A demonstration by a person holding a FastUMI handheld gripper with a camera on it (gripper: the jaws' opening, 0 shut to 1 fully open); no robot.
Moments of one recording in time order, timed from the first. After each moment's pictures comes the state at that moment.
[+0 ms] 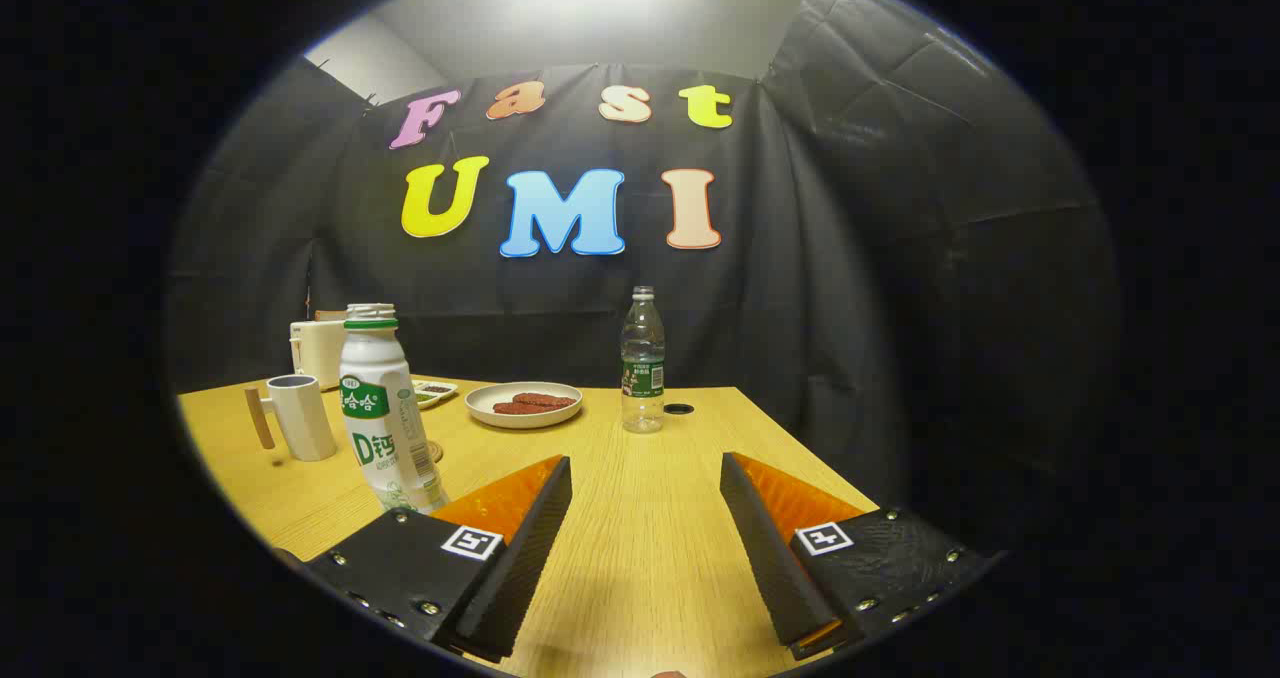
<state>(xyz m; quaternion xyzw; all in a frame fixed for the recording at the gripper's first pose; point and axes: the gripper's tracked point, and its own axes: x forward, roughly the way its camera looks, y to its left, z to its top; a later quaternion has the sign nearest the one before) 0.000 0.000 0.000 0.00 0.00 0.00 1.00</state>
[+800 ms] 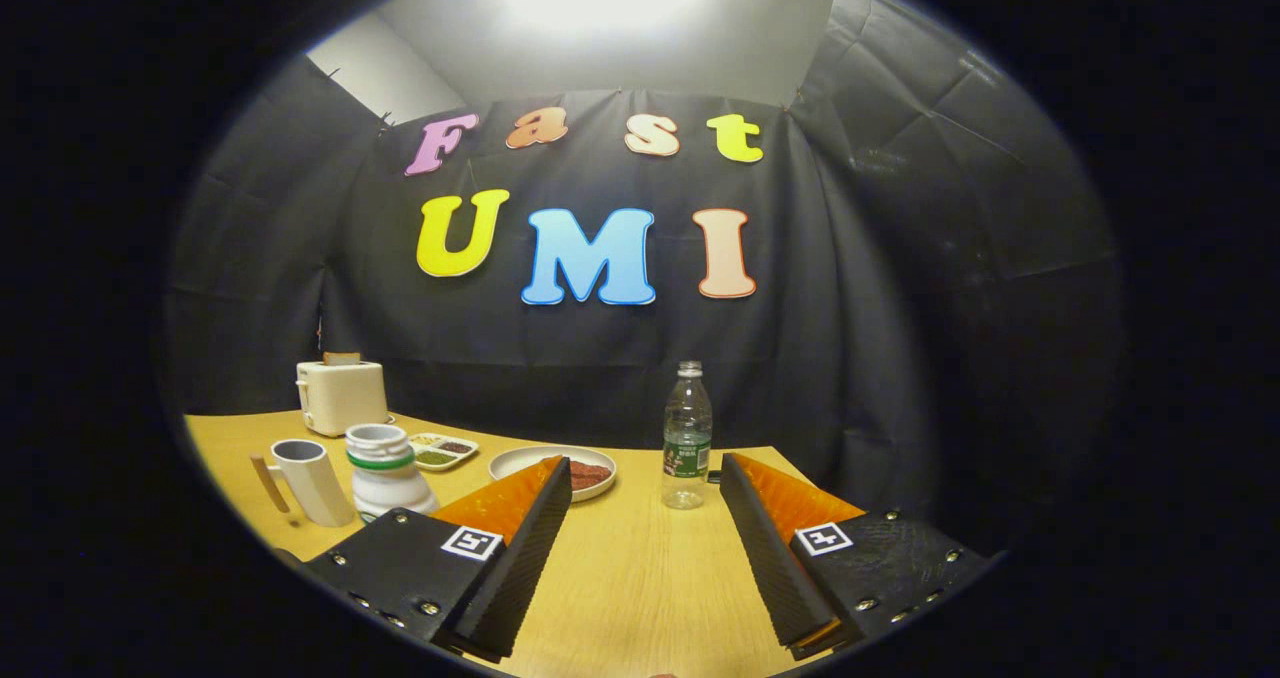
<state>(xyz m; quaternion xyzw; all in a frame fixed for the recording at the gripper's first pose) 0.043 0.056 0.087 0.00 -0.05 0.03 1.00</state>
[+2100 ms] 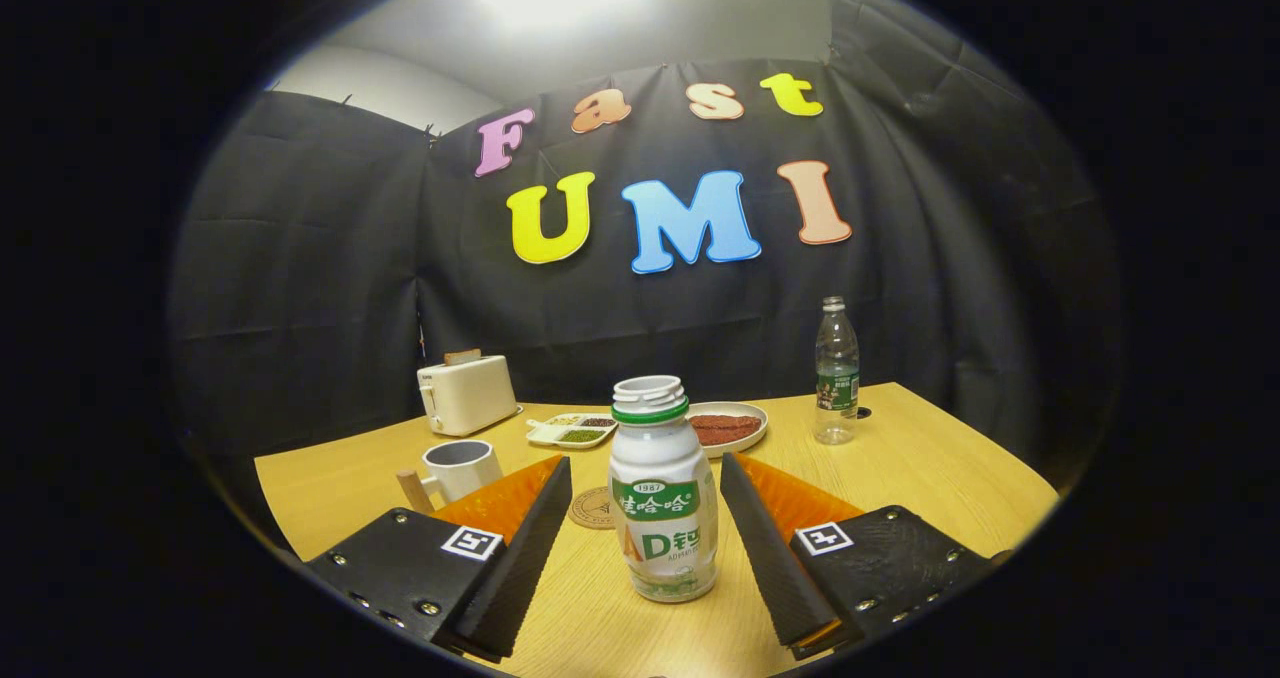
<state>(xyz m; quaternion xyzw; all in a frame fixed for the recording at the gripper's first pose) 0.004 0.181 0.040 0.05 0.00 0.16 0.99</state>
